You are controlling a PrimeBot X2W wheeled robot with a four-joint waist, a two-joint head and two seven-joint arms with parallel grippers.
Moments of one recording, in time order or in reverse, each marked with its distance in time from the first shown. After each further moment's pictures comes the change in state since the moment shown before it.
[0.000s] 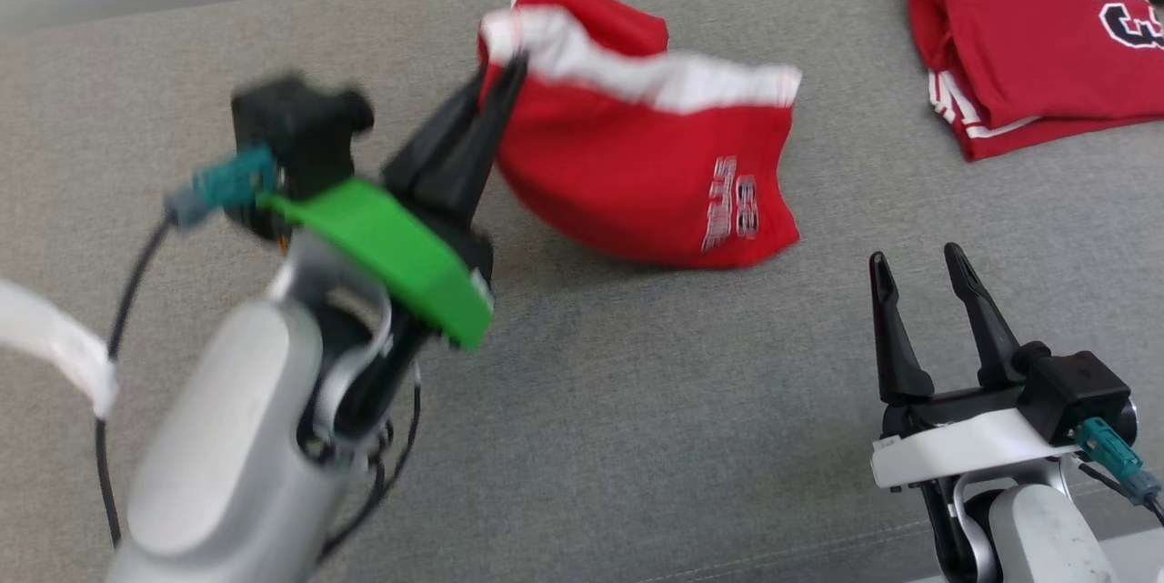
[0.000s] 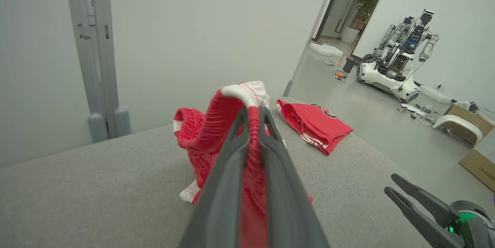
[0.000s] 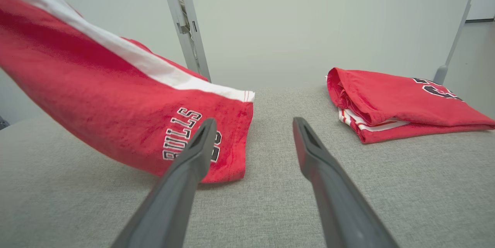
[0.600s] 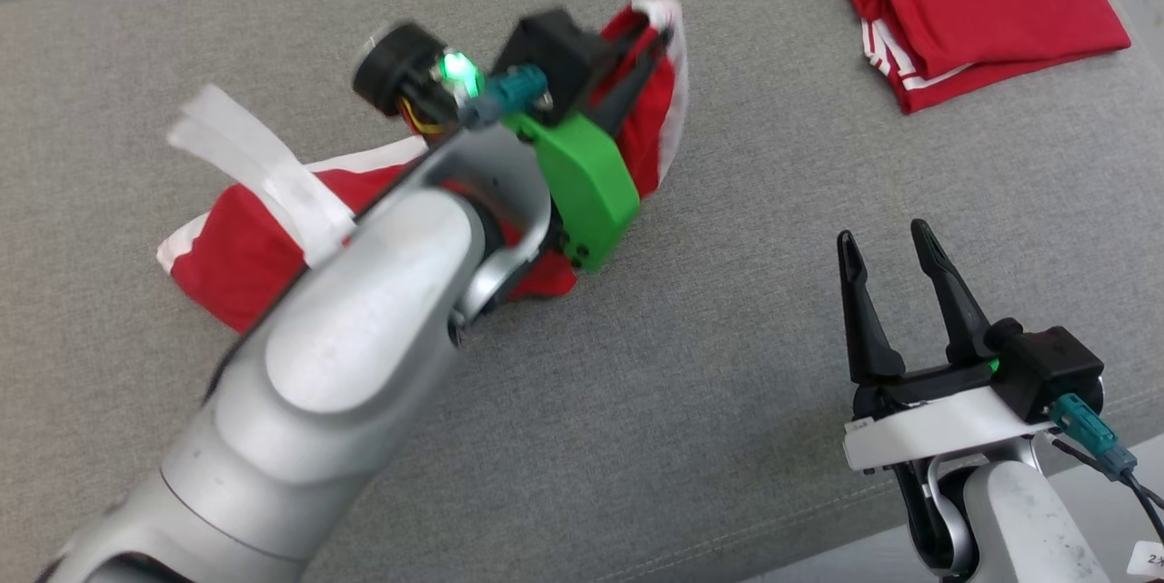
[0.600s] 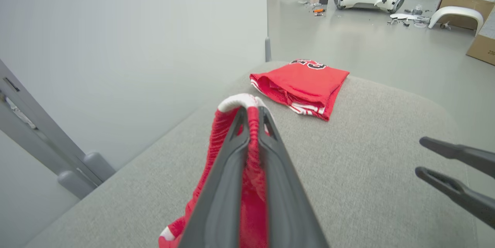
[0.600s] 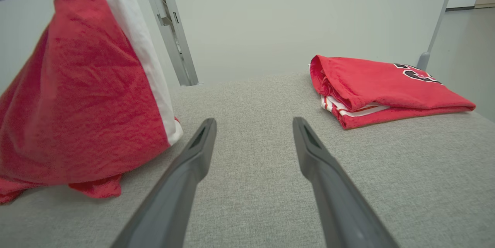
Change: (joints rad) left arm -0.244 -0.121 -0.220 0.281 0.281 -0.028 0.034; right arm -0.051 0.000 0.053 0.014 0.029 0.000 0.000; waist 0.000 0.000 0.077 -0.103
